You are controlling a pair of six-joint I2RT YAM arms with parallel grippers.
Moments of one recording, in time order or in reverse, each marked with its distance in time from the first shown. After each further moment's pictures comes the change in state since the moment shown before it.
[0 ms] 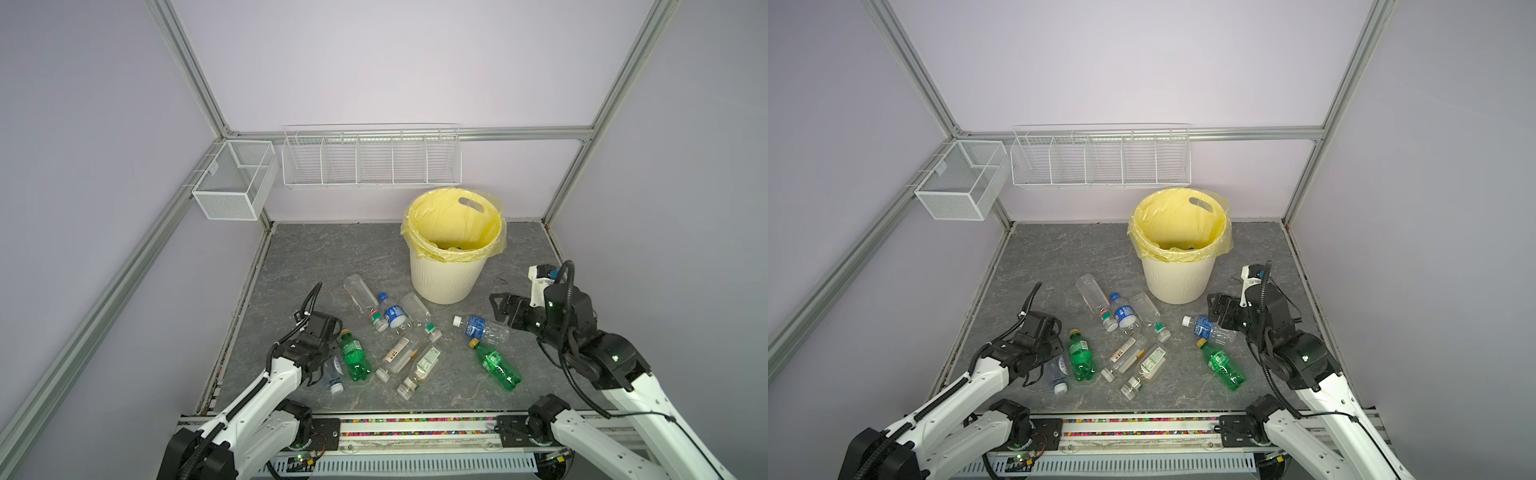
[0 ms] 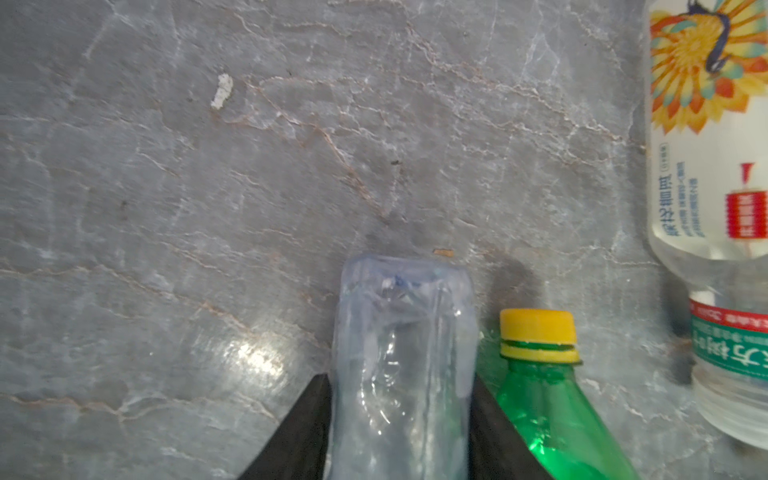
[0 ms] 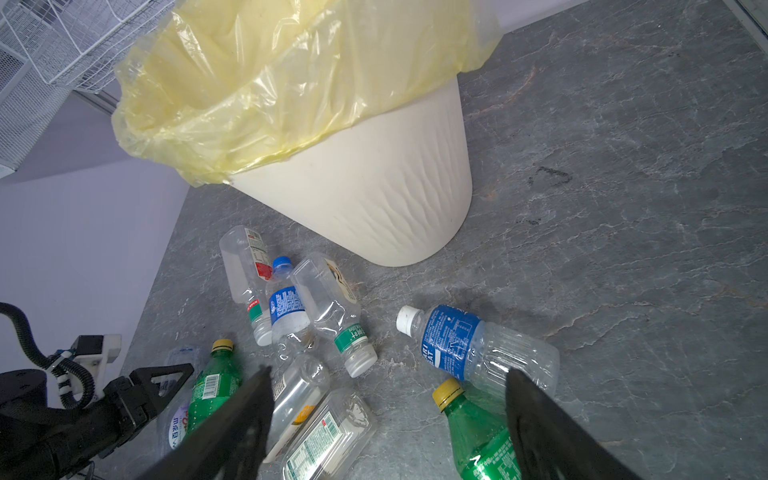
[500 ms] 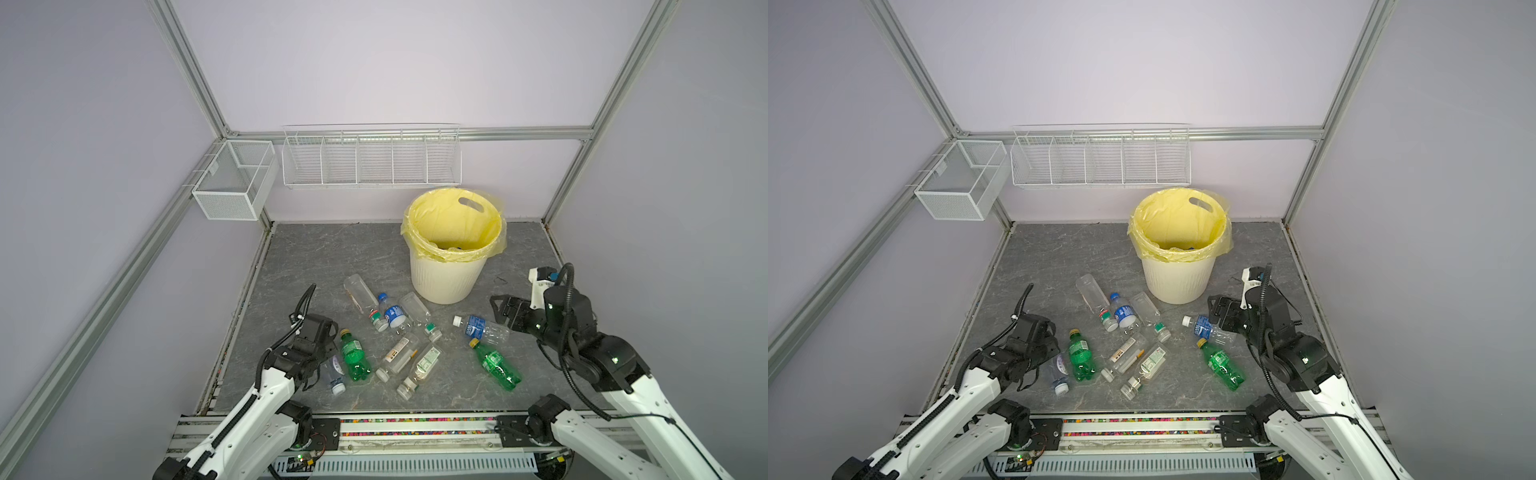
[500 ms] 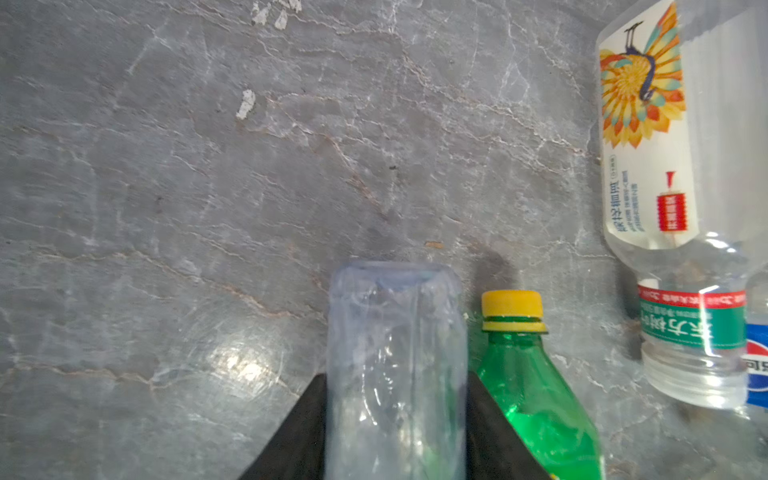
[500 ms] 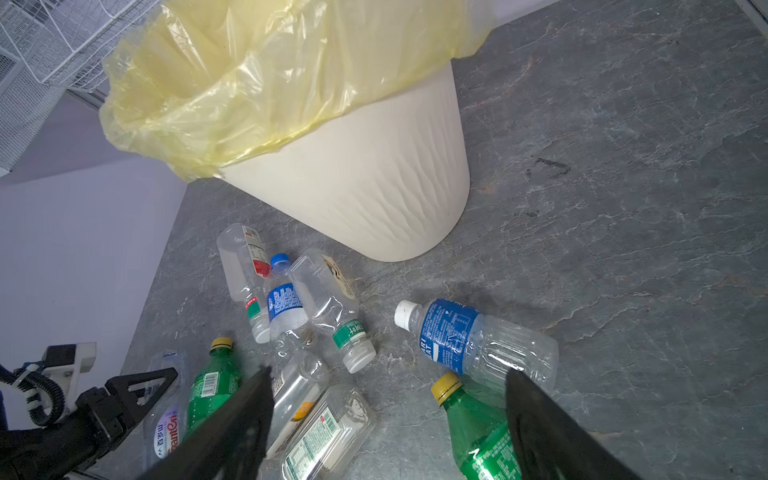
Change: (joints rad) left arm 0.000 -0.122 0.019 -0.093 0.008 -0.012; right arm 0.000 -0.014 -0.018 -0.006 0.000 0.012
